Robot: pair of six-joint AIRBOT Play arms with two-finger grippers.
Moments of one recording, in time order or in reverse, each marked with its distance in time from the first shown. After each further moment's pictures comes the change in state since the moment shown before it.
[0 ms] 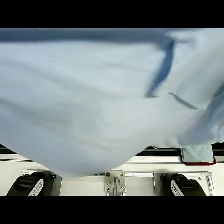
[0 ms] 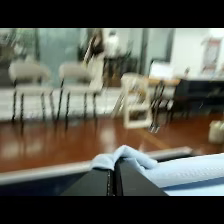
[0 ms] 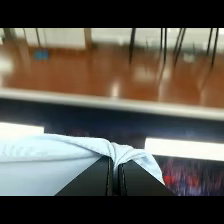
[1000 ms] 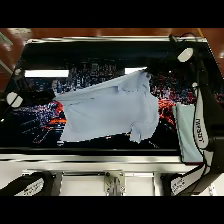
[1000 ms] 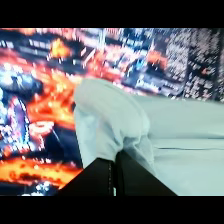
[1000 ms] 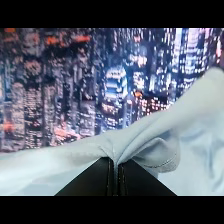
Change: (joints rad) left arm 0.060 -0.635 -0.626 0.234 0.219 -0.359; right arm 0.072 -1.035 -0.091 0.326 -0.319 0.112
